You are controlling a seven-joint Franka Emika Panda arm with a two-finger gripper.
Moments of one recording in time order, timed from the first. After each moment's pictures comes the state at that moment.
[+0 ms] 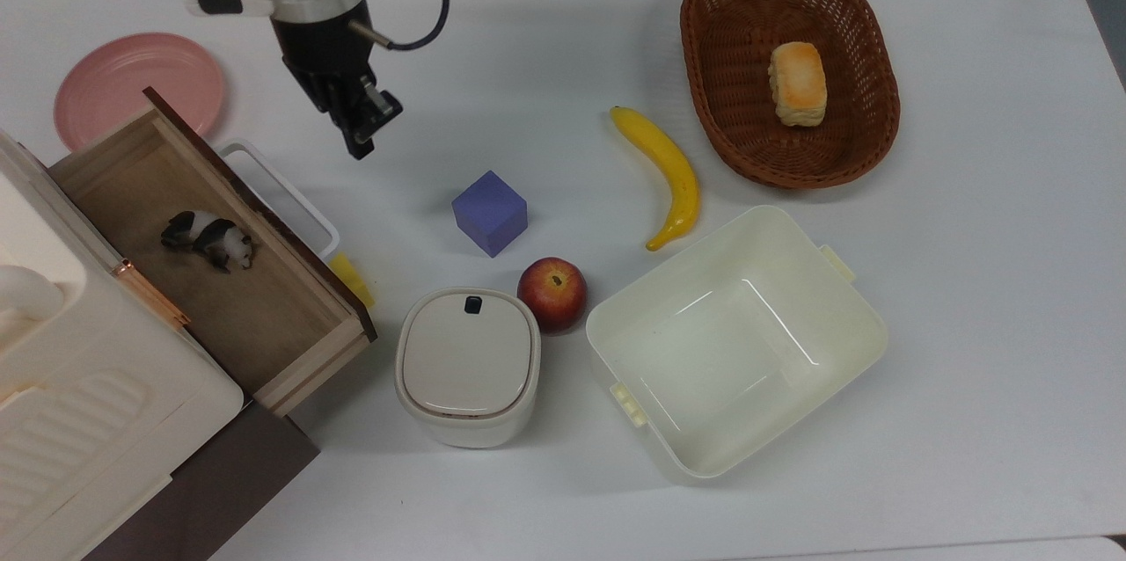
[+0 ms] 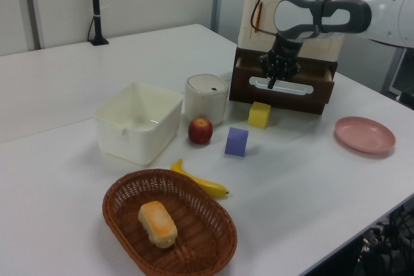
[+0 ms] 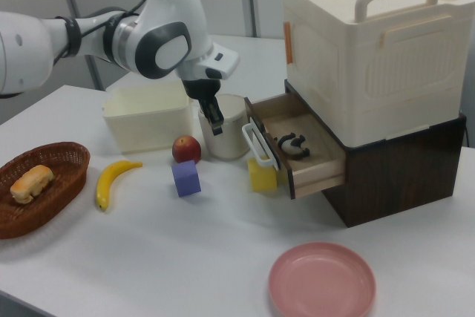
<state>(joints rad) 0.02 0.20 -0.19 -1.72 0.09 2.11 0.50</state>
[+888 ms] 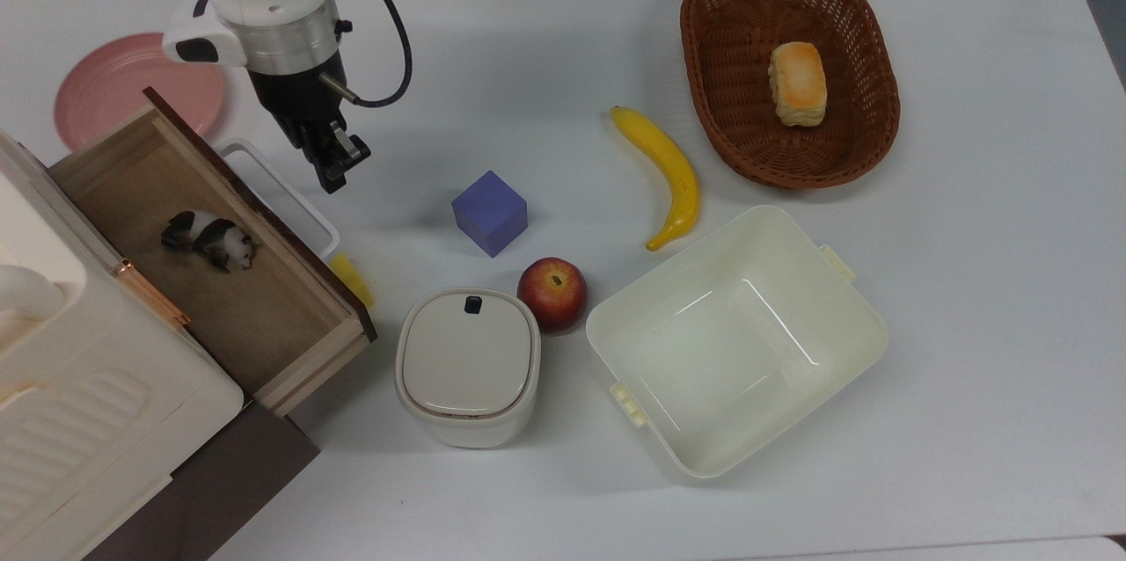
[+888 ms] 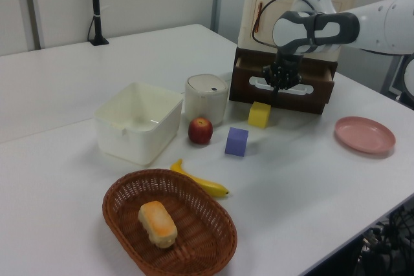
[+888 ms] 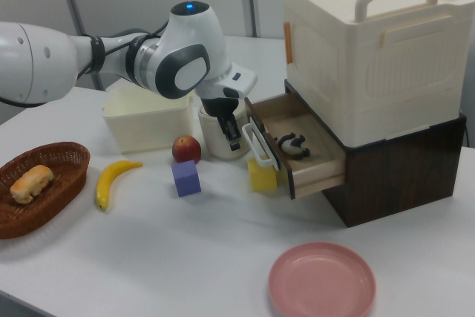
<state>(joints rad) -0.02 0.28 -0.20 -1.72 0.08 2.19 0.51</state>
